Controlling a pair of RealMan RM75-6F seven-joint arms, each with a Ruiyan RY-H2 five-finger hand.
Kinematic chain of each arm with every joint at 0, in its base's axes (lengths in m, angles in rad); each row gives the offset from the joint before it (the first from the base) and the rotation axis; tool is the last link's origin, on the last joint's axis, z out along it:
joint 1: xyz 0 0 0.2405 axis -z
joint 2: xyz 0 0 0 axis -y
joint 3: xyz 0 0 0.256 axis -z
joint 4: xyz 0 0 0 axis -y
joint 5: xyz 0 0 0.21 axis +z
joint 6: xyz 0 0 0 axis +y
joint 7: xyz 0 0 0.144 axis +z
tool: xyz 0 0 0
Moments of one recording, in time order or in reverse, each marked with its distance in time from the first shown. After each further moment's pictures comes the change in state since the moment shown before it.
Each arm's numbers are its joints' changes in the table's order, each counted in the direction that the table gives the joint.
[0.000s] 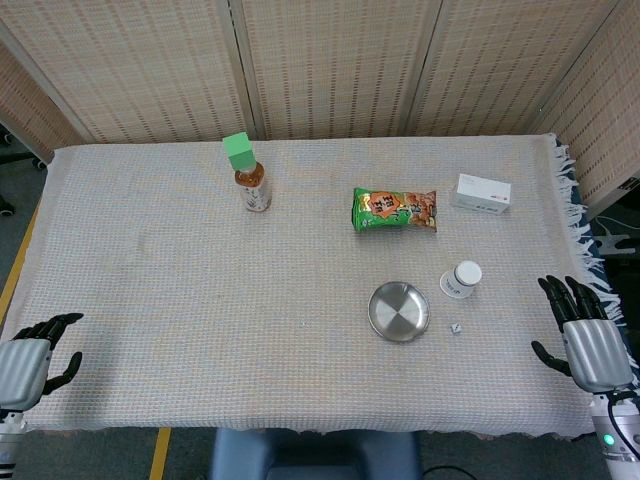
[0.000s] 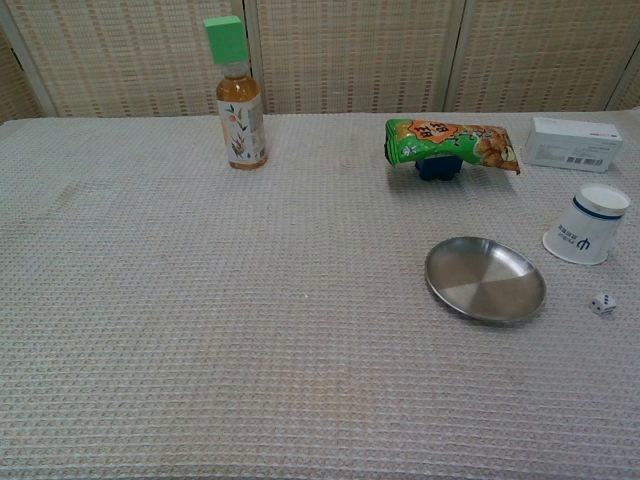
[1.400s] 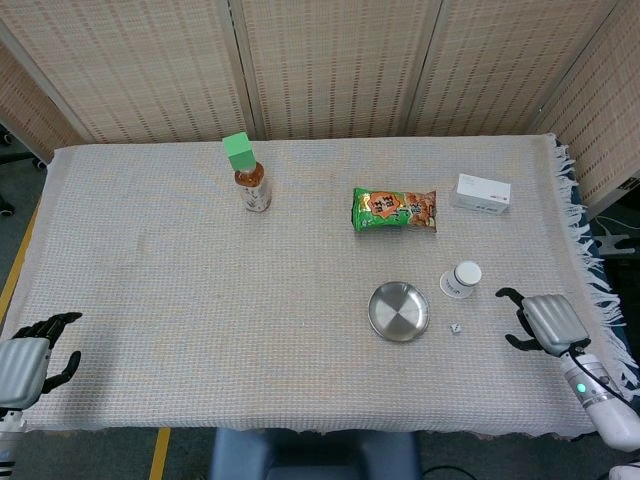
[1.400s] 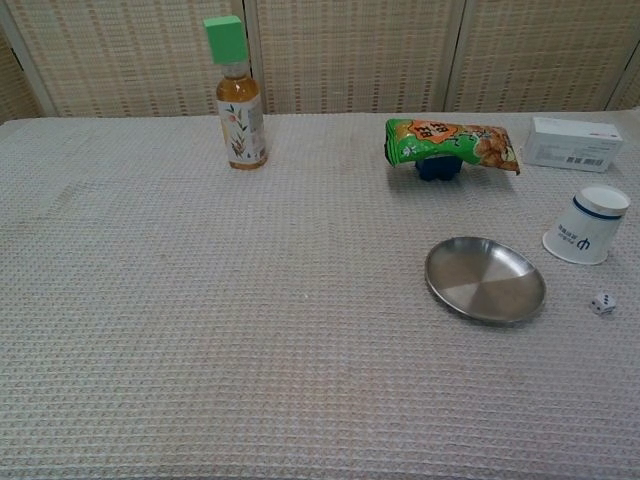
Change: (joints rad) left arm 0.006 0.002 0.002 -0.012 -0.014 -0.013 -0.006; right arm -0.235 -0.029 -0.012 -0.109 0.091 -0.498 0.173
